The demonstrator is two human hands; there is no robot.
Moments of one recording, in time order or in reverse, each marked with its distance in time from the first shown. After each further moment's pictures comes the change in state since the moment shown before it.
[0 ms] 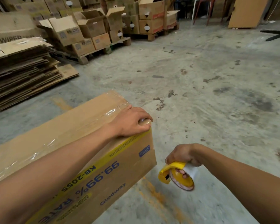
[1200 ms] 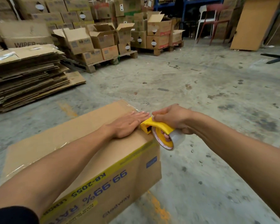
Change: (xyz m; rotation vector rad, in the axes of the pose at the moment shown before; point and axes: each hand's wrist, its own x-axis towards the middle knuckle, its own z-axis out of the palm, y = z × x) left_hand 0.032 -0.118 0.013 -0.181 -0.204 0.165; right_hand -0.071 -0.157 -0.015 0.364 0.374 -0.539
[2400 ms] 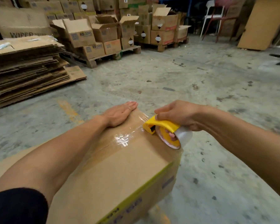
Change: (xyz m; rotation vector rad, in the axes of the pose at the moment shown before) left_hand -0.025 -0.099 -0.087 0.038 0.248 -0.608; right_hand 0.116 -0.099 -0.021 -0.427 -0.308 -0.224
